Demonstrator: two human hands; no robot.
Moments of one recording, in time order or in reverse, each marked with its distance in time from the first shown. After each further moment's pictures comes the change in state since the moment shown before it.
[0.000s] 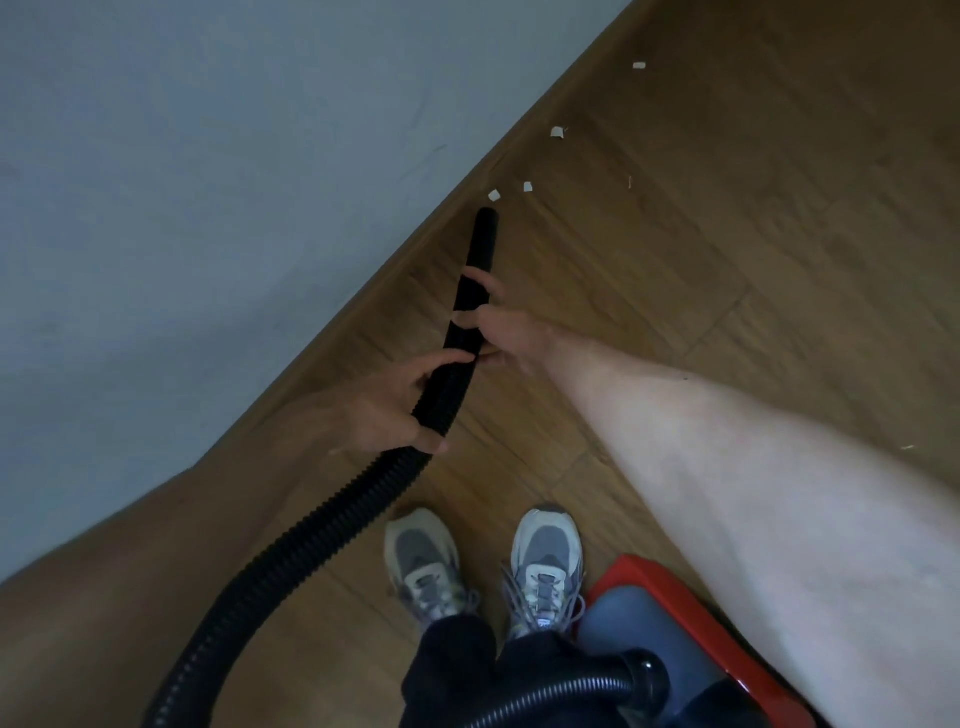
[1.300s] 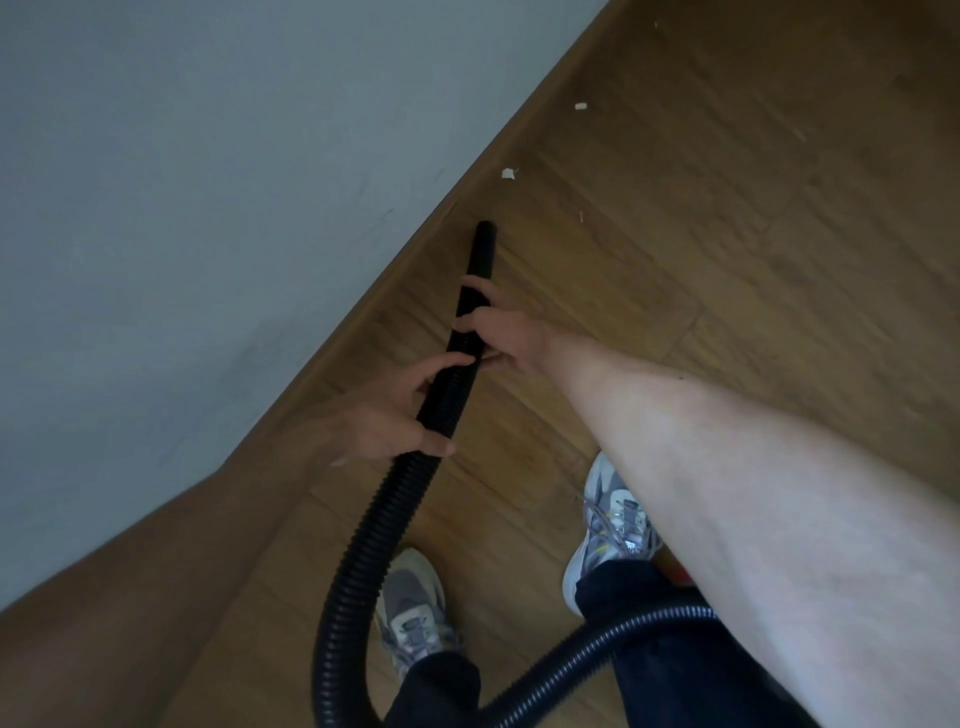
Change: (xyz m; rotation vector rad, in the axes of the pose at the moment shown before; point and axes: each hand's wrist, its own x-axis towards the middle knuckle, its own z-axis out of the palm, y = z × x) left_hand 0.025 0.062 -0.015 -0.103 -0.042 -0.028; right_hand 0.001 -0.043 -0.047 -0.021 0.083 0.034
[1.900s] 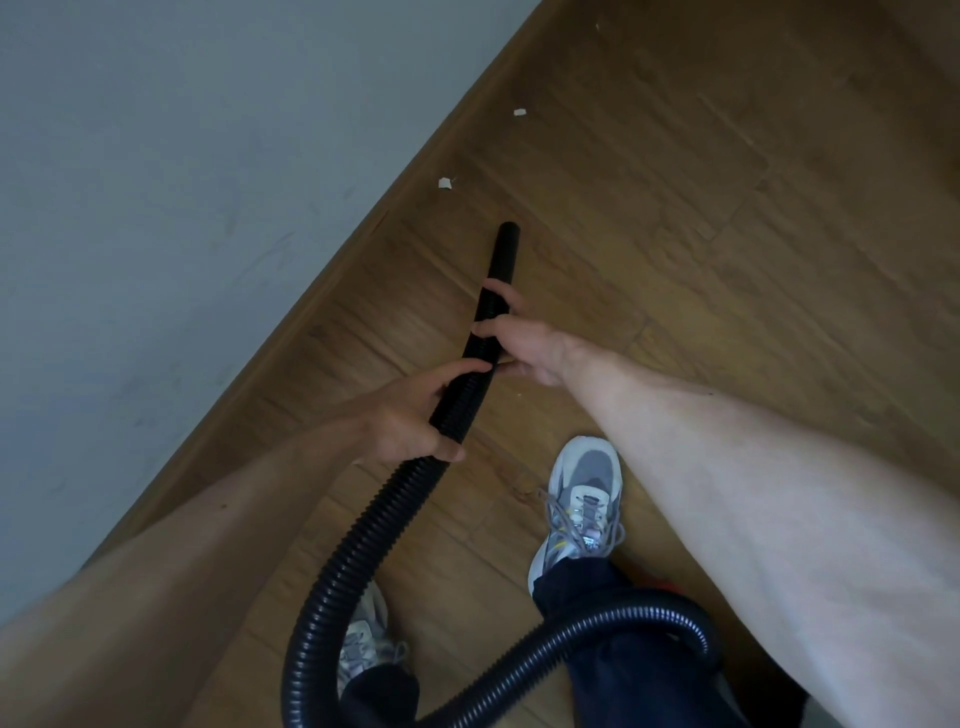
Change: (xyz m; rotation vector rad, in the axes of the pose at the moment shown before) left_hand 0.055 0.079 0.054 0.042 -0.081 0.001; right_hand -0.002 0.016 -0.111 0.076 0.041 0.017
